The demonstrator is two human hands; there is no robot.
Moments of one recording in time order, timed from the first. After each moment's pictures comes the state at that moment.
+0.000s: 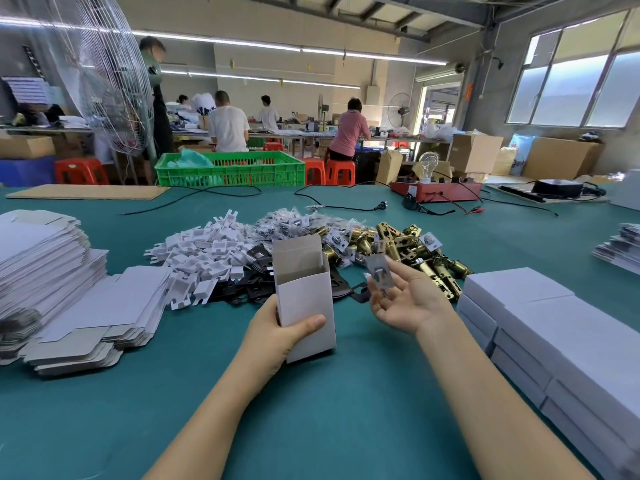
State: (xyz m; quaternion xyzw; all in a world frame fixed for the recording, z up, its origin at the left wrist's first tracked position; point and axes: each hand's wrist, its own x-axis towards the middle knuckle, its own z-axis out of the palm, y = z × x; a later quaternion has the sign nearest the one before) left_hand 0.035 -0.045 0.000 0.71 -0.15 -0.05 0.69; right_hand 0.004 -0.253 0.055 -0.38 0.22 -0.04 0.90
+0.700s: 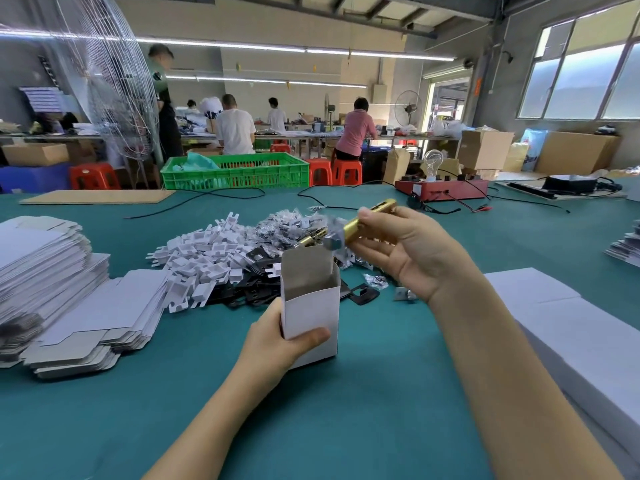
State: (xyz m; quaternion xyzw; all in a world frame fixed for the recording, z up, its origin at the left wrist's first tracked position) left_hand 0.024 -0.050 0.001 0.76 -0.18 -0.02 0.63; right_hand -0.025 -0.234 0.140 -0.54 -0.01 -0.08 0.84
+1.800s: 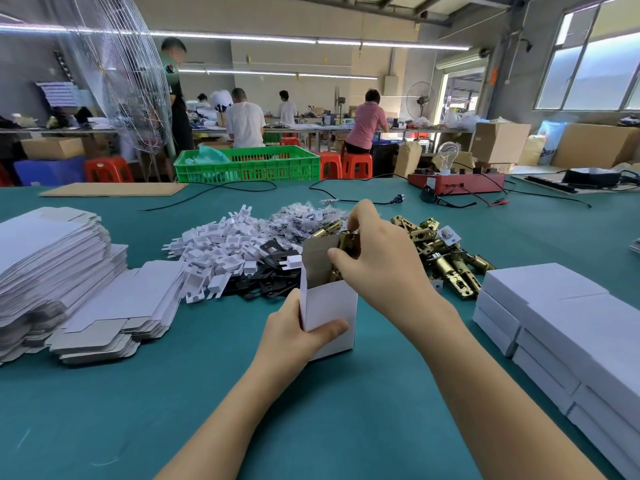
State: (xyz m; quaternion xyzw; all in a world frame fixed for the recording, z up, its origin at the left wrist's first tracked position) left_hand 0.023 -0.053 0.000 0.79 -0.18 0.01 0.59; right_hand -0.016 -0.188 0.113 -0.92 -0.07 -0.32 0.22
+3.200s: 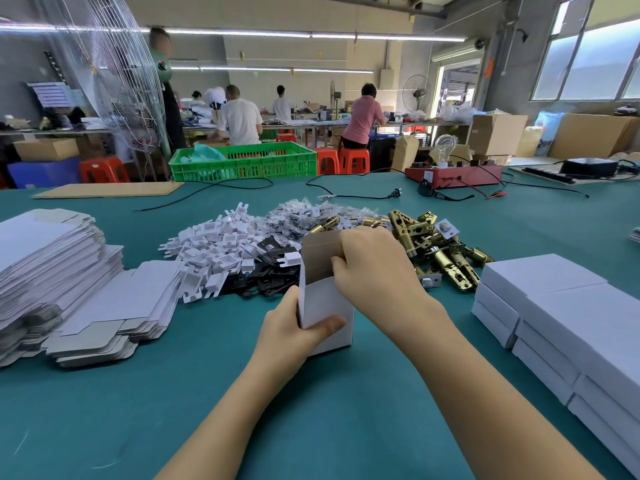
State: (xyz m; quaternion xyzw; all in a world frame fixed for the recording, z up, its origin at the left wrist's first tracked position) left_hand 0.025 -0.053 -0.002 0.77 -0.19 0.01 0.61; right_hand -0.012 -0.182 0.105 -0.96 -0.02 -0.26 0.09
